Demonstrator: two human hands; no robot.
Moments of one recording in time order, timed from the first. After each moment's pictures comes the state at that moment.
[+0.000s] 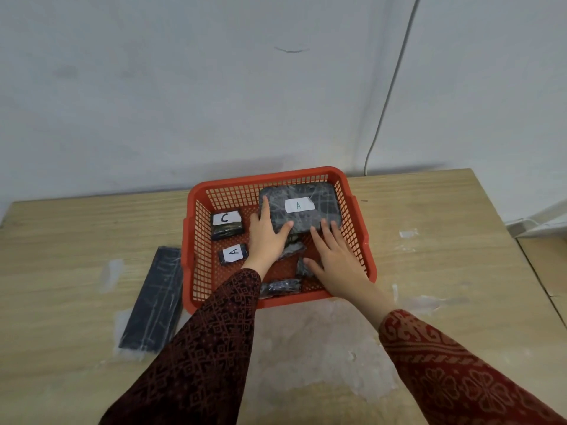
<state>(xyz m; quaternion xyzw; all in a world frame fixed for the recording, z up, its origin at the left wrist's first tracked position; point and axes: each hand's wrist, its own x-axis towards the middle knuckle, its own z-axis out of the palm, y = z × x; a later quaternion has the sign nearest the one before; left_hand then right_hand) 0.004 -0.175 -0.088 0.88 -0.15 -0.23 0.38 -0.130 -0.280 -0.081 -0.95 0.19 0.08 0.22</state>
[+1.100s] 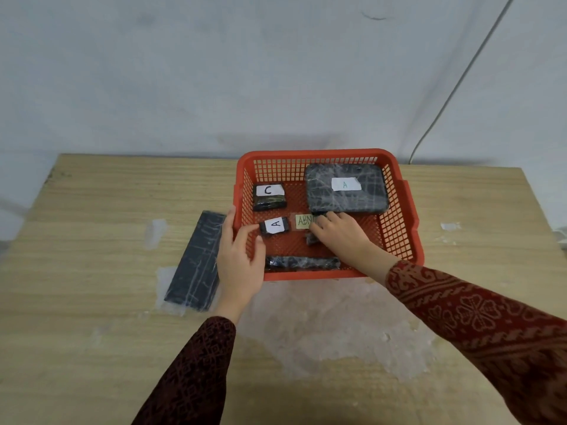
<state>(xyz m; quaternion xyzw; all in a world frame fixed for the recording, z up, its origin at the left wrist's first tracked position) -0.031 -0.018 -0.086 0.89 -0.16 0.04 0.42 -0.069 -0.237 -0.079 -0.99 -0.07 0.11 -0.09</state>
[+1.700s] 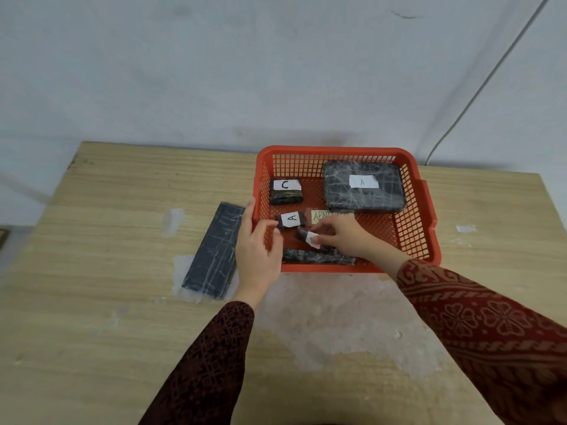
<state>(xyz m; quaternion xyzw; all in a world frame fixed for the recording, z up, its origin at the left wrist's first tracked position) -0.031 -0.017 -0.082 0.88 -0.16 0.05 0.44 -0.061 -0.218 -0.070 -0.91 0.09 0.16 0.37</state>
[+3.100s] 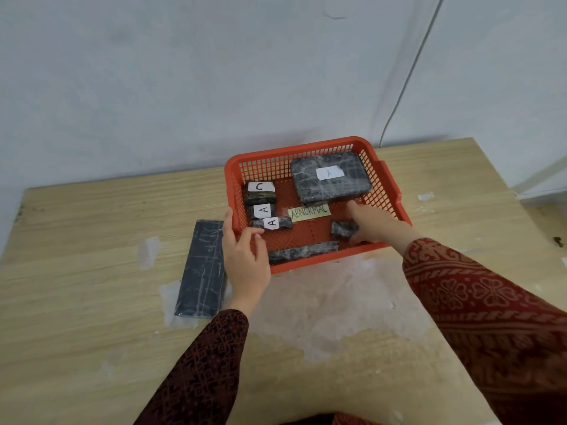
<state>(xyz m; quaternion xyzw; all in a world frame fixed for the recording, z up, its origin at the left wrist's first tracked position) -0.026 -0.015 -0.094 0.86 -0.18 0.02 0.47 -0.110 -0.273 -0.063 -0.94 0.22 0.23 0.11</state>
